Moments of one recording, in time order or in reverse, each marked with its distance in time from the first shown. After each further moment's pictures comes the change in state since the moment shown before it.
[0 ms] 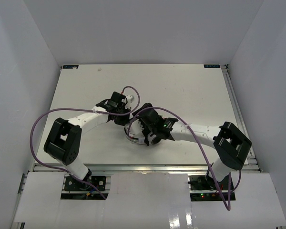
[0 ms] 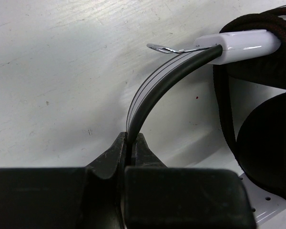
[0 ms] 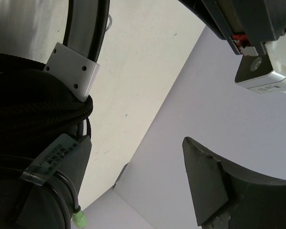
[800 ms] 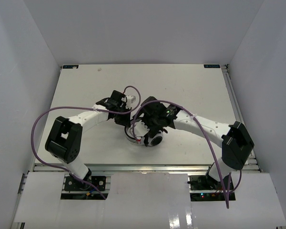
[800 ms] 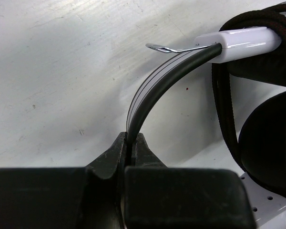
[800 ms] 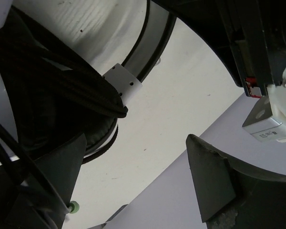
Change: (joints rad) left arm 0.015 0.025 0.035 -0.047 0.079 0.053; right arm -0.072 -0.015 0.243 -0.543 -0.392 -0.126
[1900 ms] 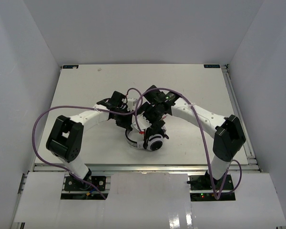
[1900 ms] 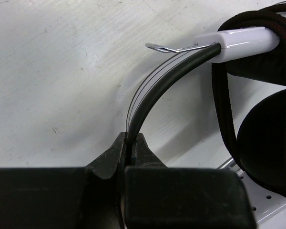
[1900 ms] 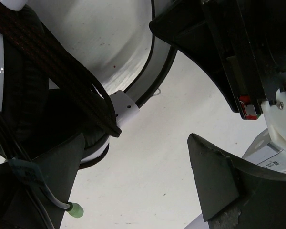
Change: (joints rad) left arm -0.002 0.016 0.002 -0.037 0.116 0.057; right arm -0.105 0.121 0.213 -0.277 -0.332 -0.063
